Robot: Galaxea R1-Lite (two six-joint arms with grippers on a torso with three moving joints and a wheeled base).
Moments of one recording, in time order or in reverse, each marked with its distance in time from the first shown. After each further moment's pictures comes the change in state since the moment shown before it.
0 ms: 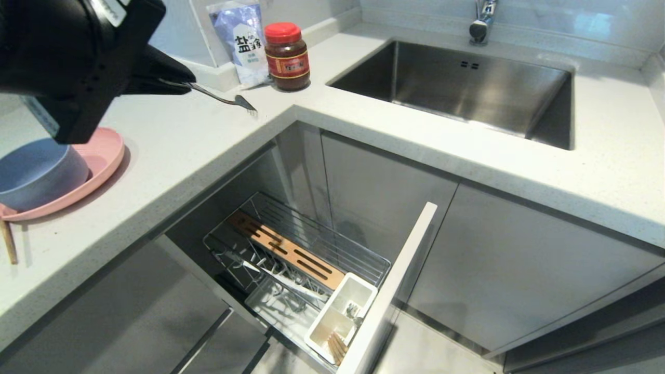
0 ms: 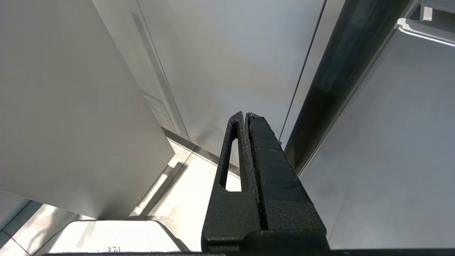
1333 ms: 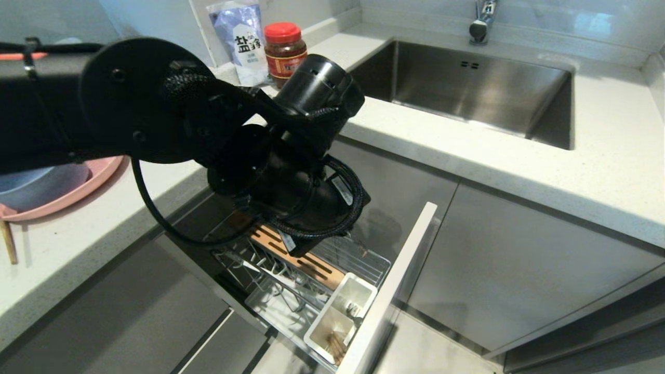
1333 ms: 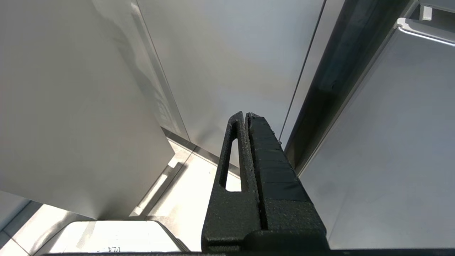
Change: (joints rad) left arm 0.108 0.398 0.083 -0.013 -0.580 -0.171; right arm 0.000 0.000 0.000 0.000 0.000 0.000
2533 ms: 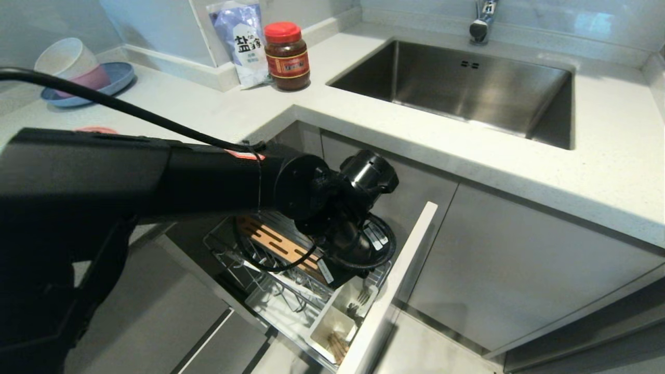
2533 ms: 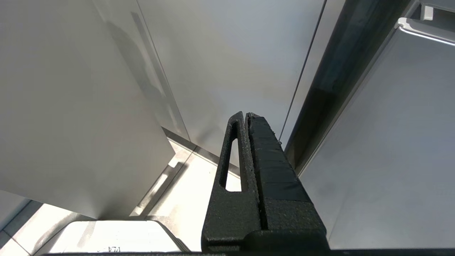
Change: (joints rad) left arm 0.044 0.250 0.007 -0.072 -0.155 -0.005; right arm -0.001 0.000 0.000 0.000 0.000 0.000
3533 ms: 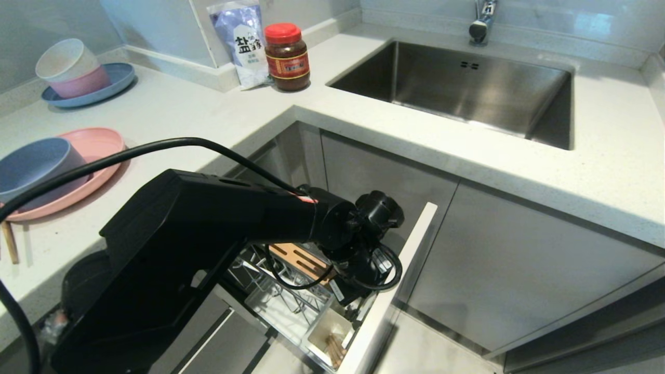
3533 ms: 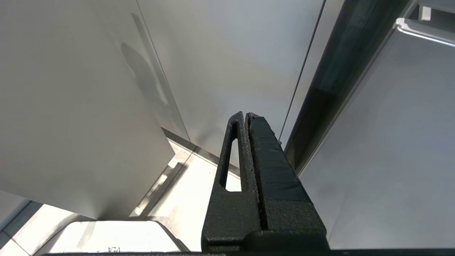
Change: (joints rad) left arm 0.034 0.198 -0.006 -0.086 -0.001 0.001; right arm 0.000 0.000 0.000 0.000 0.000 0.000
